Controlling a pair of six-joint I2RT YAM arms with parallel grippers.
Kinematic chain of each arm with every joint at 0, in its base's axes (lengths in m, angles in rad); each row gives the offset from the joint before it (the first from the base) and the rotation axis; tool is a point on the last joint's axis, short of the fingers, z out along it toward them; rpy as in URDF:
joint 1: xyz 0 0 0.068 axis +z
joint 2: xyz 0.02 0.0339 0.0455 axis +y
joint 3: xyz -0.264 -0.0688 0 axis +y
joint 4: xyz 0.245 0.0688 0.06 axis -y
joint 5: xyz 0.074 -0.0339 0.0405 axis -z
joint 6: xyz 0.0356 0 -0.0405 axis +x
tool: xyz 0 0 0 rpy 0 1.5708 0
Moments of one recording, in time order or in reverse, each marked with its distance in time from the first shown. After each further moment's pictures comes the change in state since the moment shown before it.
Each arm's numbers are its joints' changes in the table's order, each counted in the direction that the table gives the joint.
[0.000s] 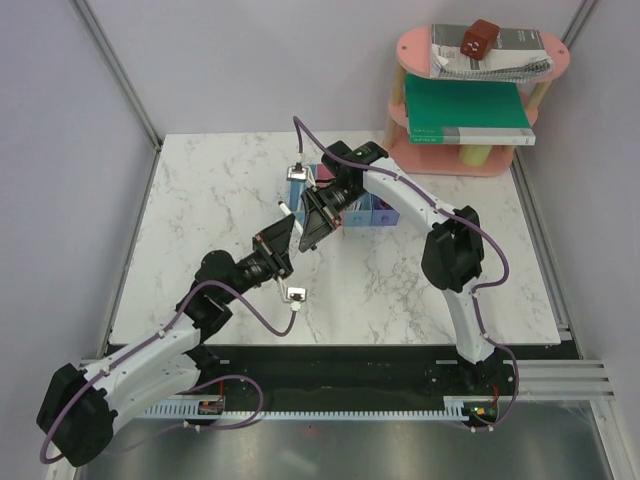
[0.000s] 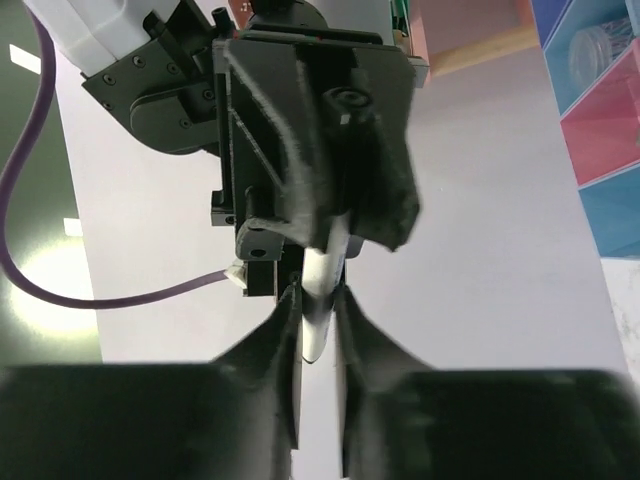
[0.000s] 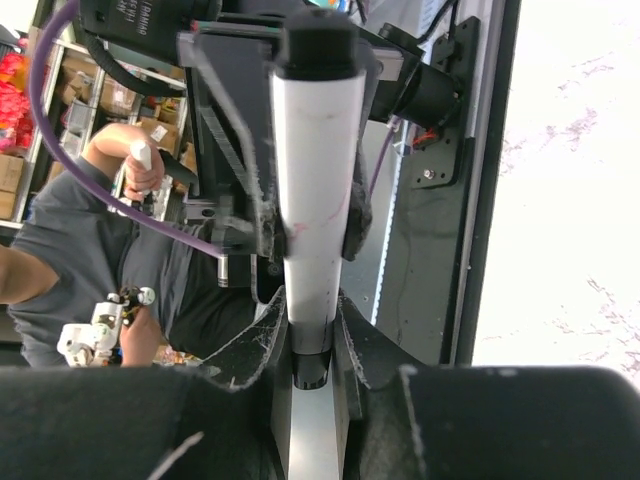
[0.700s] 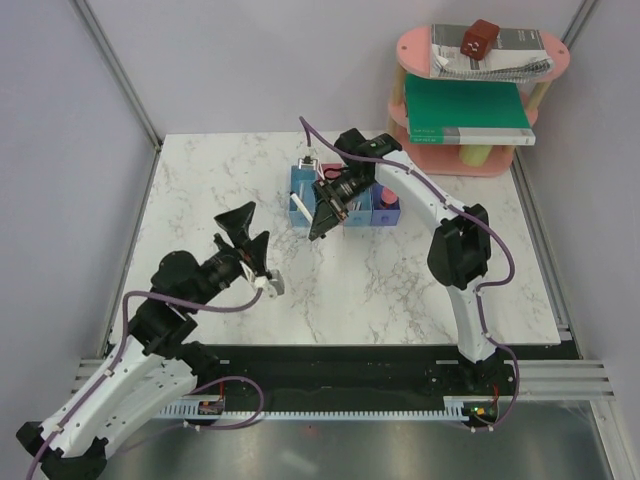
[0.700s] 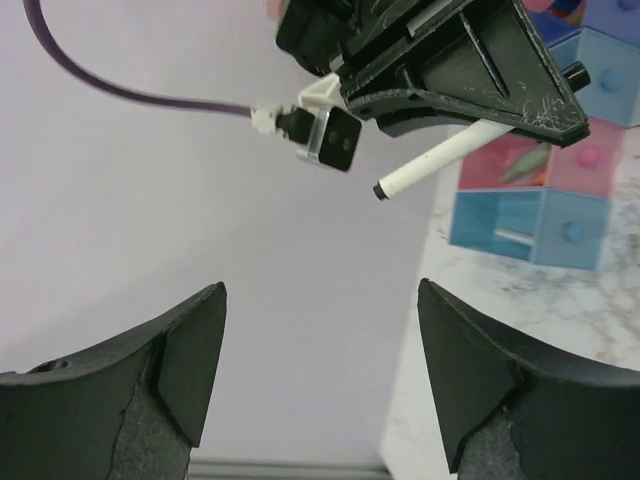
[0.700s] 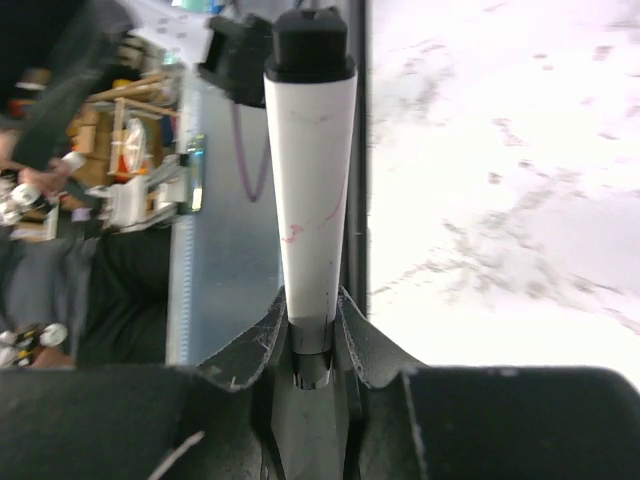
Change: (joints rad) left arm -0.003 -0.306 -0.237 -0.575 -0.123 -0.596; right arm -0.054 -0.010 -0.008 0.053 0.214 -0.010
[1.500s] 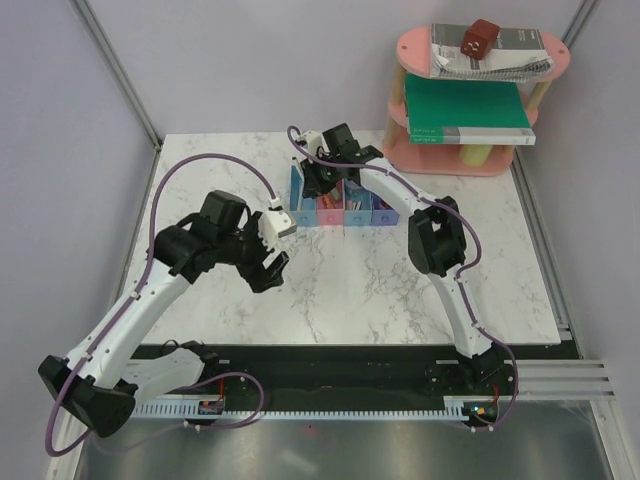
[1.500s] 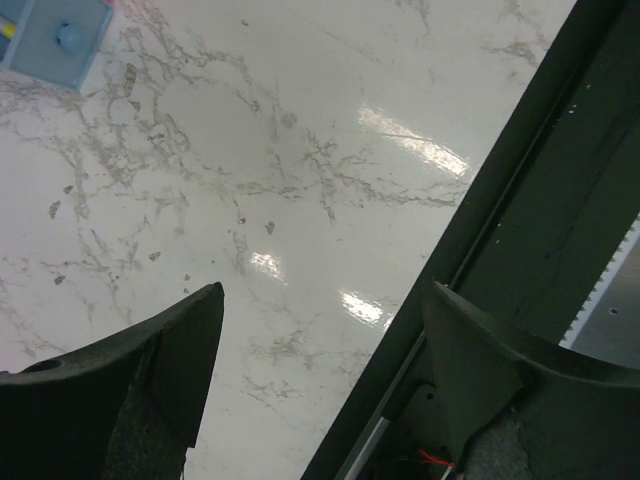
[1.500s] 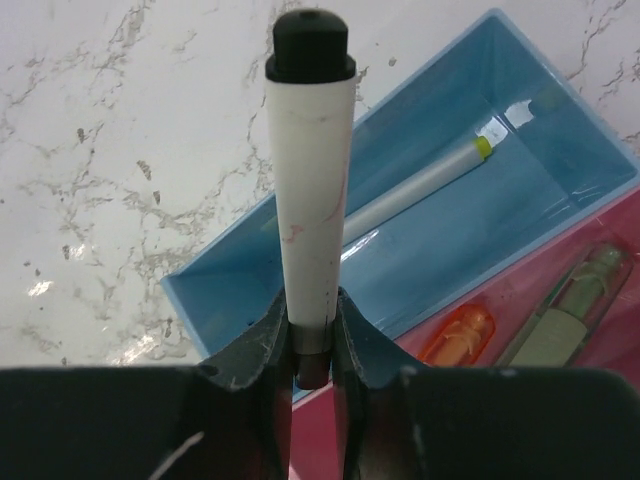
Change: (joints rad) left arm 0.119 0.522 -0.510 -0.888 0.219 -0.920; right arm -0.021 0.238 -0.118 0.688 0.752 0.294
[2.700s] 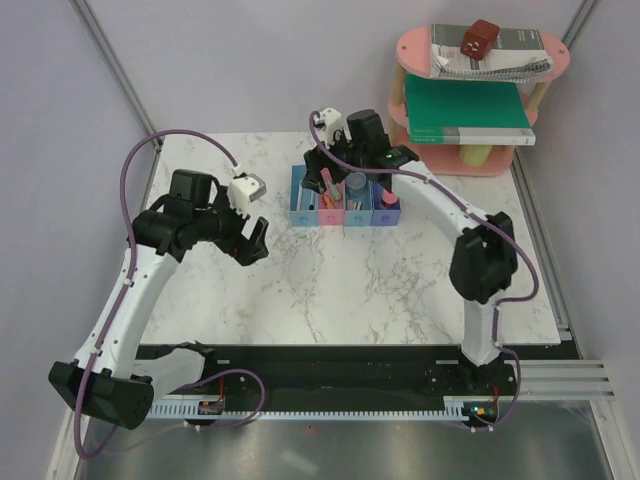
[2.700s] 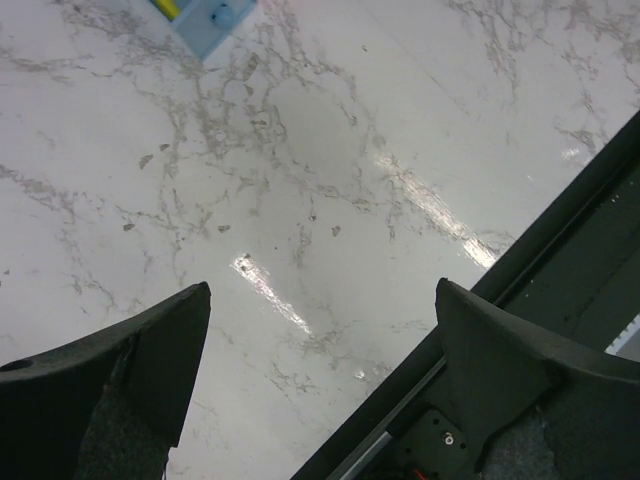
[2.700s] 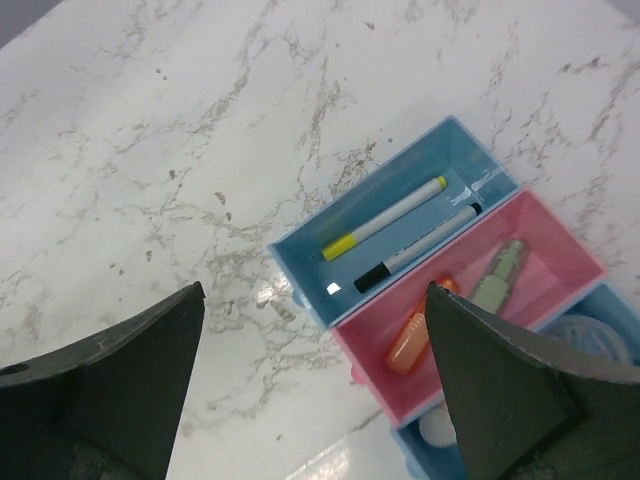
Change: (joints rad) left arm 0.246 0.060 -0.117 -0.034 0.071 -0.053; right arm -0.001 -0.354 0.380 0.264 0.044 0.045
